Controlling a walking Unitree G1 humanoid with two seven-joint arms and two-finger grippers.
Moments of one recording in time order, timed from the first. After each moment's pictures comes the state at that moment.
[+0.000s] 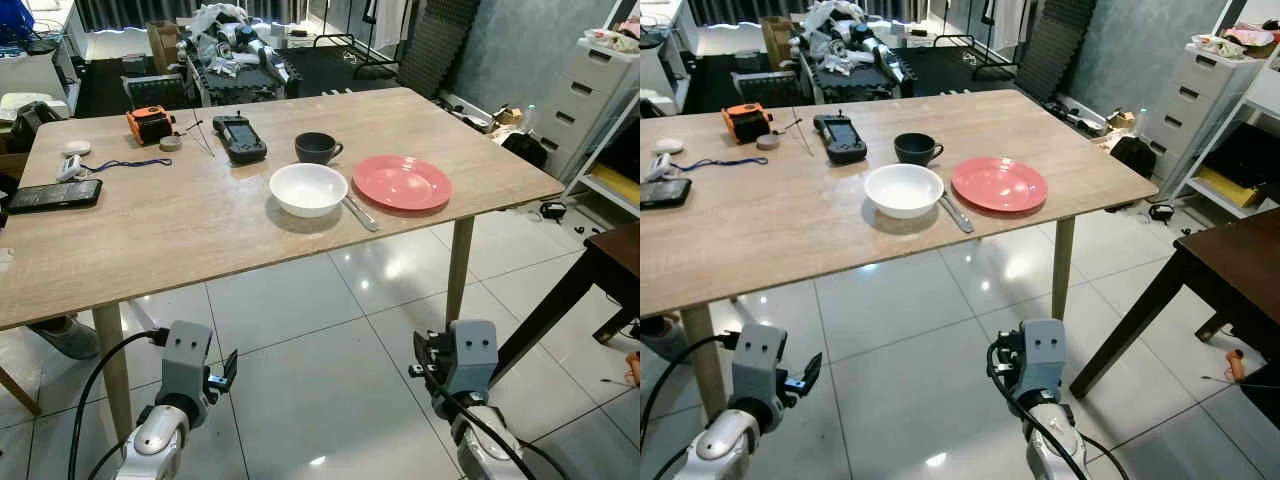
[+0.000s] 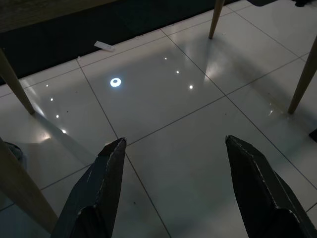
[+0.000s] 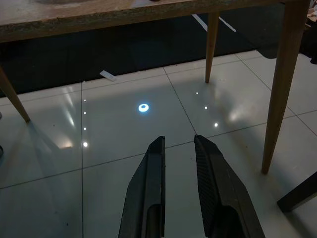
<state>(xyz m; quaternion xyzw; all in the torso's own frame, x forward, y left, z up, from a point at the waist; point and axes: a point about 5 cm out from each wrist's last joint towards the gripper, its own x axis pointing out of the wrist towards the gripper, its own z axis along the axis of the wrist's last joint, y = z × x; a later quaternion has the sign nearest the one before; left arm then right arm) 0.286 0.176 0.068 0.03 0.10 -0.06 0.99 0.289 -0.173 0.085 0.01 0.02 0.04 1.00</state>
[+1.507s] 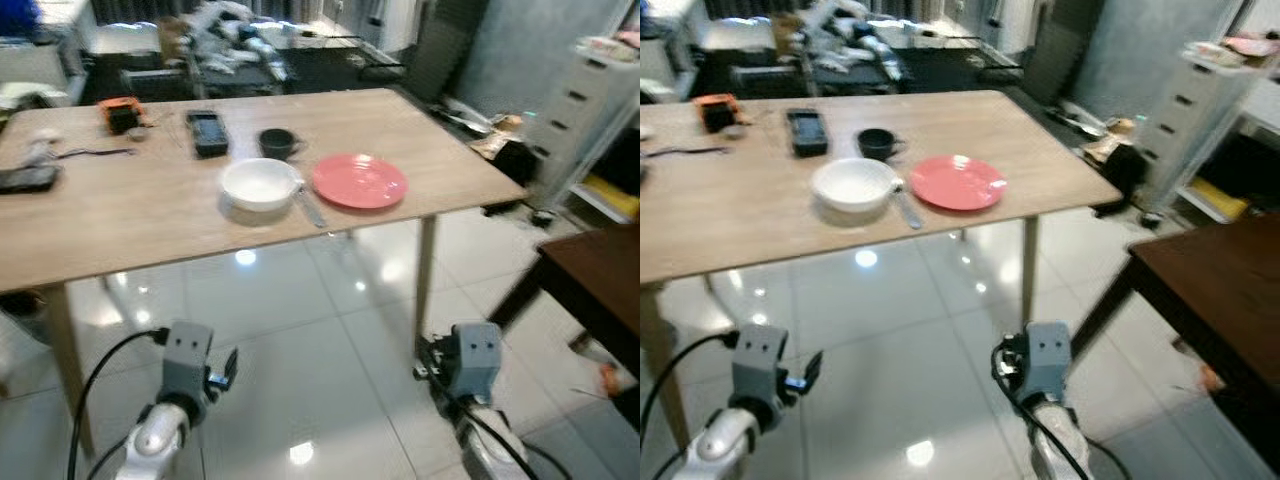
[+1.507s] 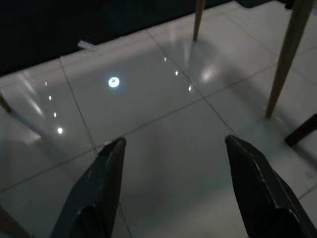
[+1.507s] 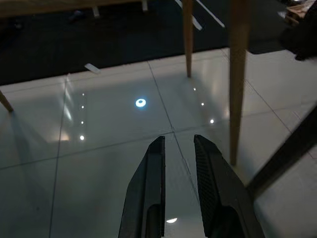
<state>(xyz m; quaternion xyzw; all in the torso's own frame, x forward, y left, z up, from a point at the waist) 0.288 0.176 0.072 0.03 0.09 -0.06 0.99 0.287 -0.173 0.082 0.01 0.03 0.04 1.00</state>
